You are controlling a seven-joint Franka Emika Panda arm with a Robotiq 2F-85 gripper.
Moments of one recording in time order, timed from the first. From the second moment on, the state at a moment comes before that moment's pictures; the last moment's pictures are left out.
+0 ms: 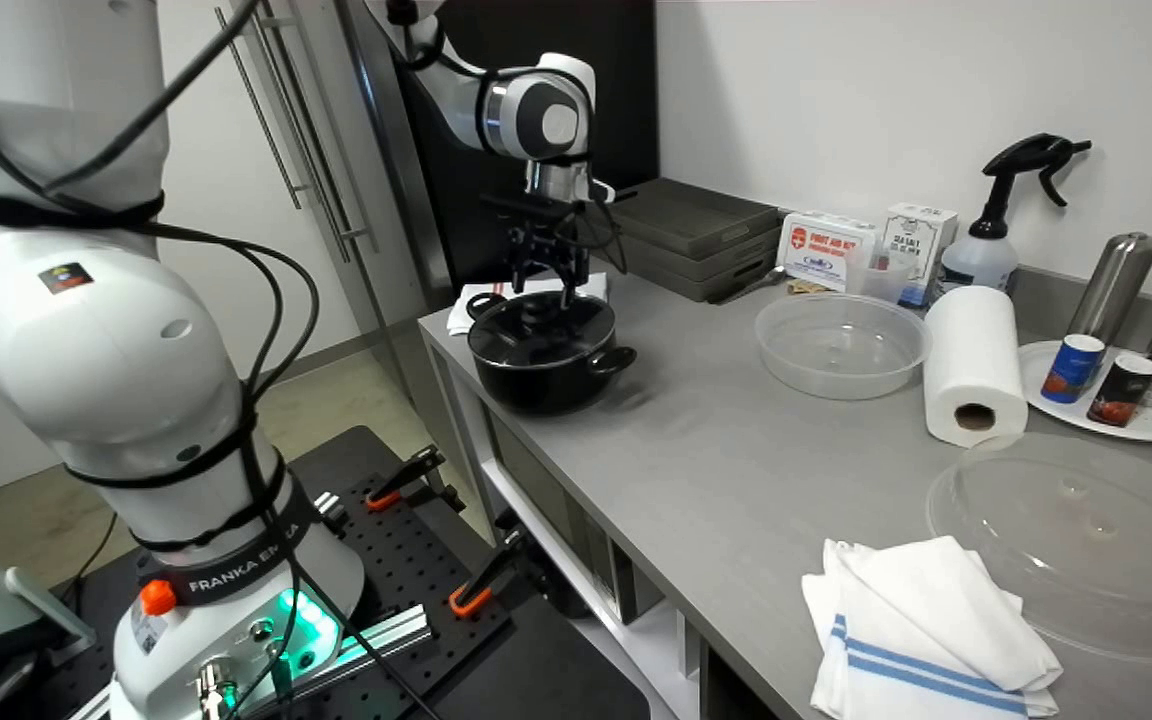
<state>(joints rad) 0.11 0.38 0.16 -2.06 0.06 2.19 -0.05</state>
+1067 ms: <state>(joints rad) 0.12 0.37 0.16 -2.12 0.04 2.27 -0.05</state>
